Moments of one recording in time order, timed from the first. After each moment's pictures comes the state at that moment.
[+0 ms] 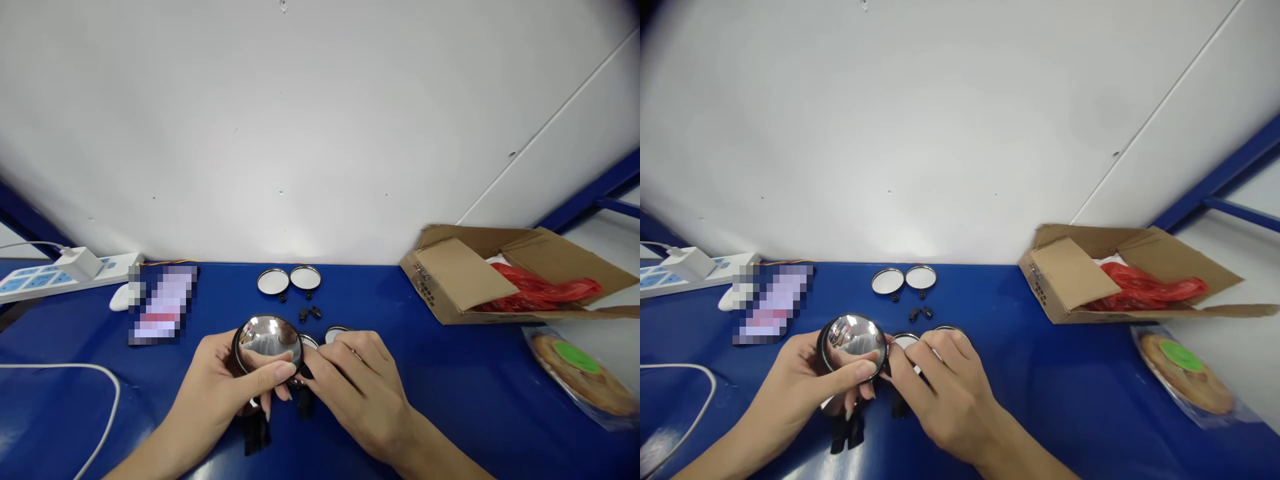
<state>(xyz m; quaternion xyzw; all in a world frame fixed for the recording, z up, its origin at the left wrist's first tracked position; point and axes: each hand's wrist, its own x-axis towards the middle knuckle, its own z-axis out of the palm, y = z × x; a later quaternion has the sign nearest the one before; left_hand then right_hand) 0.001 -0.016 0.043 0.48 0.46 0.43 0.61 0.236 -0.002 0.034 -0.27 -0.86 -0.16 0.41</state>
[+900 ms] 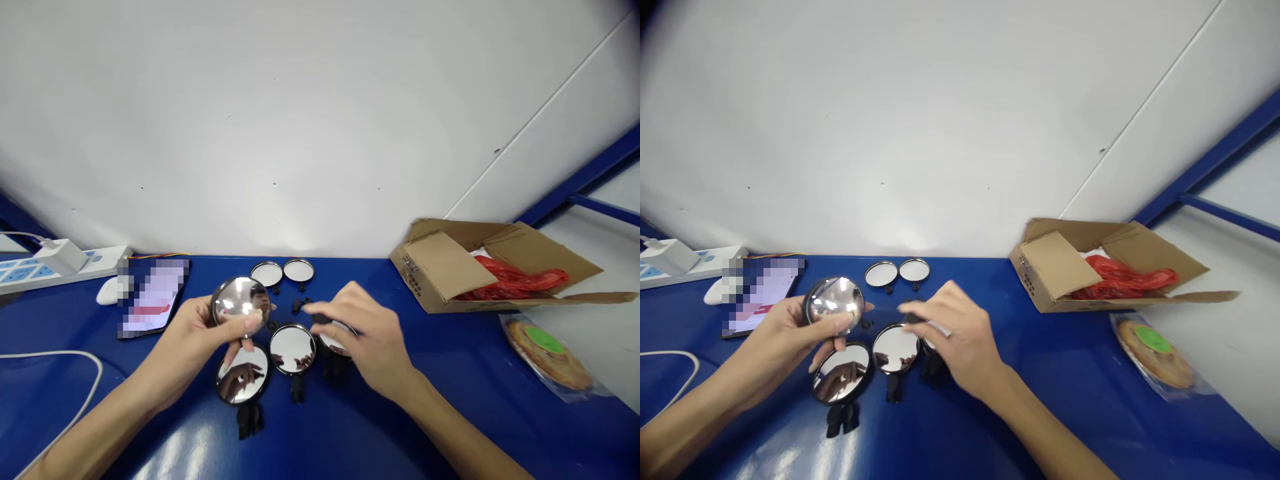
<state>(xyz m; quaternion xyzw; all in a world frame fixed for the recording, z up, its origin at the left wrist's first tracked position) -0.032 0.013 0.053 0.51 0.47 0.40 0.60 0.260 0.029 0.048 -0.32 -0.81 0.16 0.46</state>
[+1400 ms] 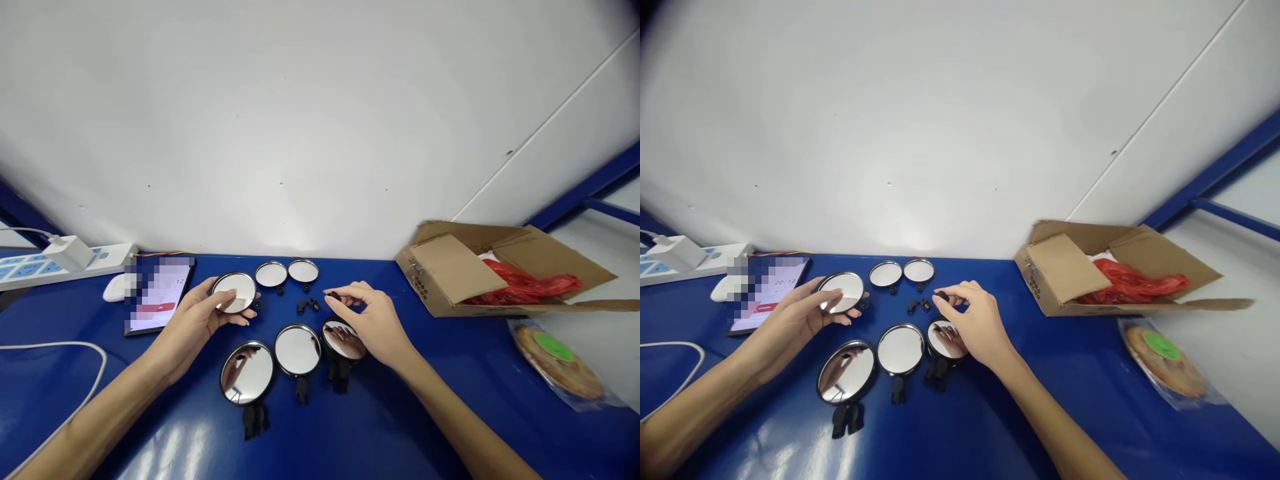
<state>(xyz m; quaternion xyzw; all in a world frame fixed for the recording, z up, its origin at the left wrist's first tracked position) -0.043 0.036 0.037 0.40 0.51 0.49 0.58 0.278 0.066 0.018 -0.55 -0.70 0.26 0.37</state>
